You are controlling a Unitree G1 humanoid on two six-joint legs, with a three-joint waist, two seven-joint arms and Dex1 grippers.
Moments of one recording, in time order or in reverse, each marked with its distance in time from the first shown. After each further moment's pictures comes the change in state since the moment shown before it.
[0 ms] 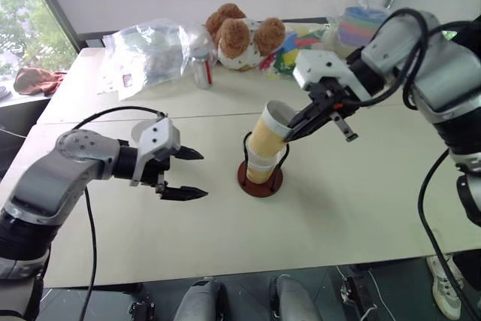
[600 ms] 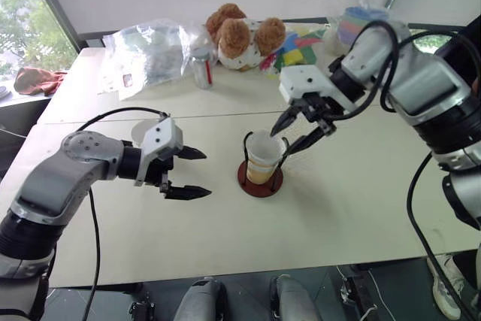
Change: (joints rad) left arm -0.003 -0.020 -0.005 0.016 0.001 -0.001 0.017; right arm -0.020 0.045 0.054 0.067 -0.053 -0.078 0.000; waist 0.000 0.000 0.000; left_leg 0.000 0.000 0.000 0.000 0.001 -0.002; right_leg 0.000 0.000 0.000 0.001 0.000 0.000
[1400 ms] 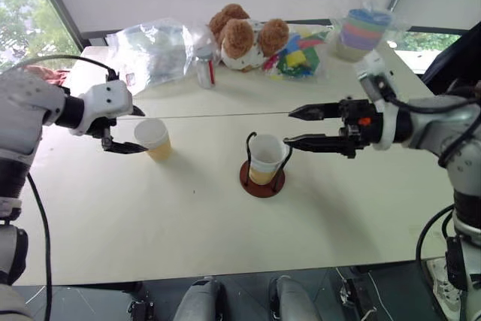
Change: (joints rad) left arm -0.378 0.131 -0.120 0.701 0.468 -0.566 -0.259; right arm 0.668 0.053 -0.840 -0.533 0.408 0.596 -0.611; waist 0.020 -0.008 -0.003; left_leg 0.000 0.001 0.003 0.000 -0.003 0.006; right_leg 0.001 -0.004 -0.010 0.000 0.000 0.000
